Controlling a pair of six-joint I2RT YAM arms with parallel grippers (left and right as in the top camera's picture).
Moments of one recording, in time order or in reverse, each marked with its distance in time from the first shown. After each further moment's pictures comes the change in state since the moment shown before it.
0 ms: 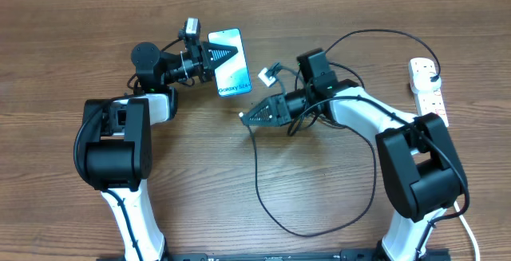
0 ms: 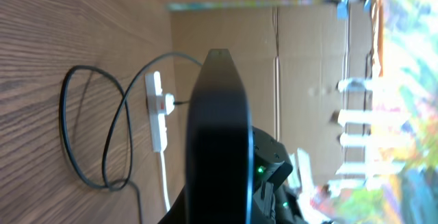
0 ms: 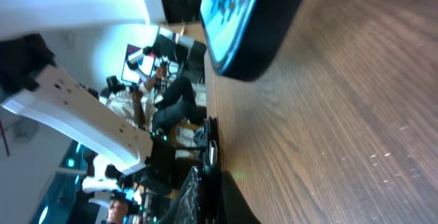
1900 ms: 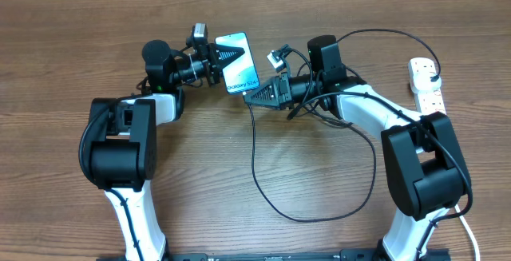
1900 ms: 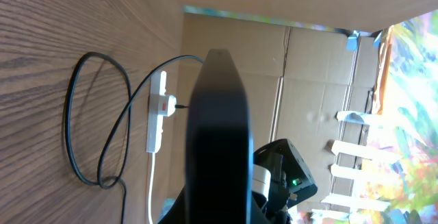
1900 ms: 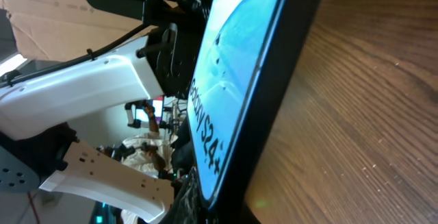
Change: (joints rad) left arm -0.044 0.001 0.001 -0.136 -0.063 -0.024; right arm -0.034 -0.002 0.000 0.264 0.074 0.463
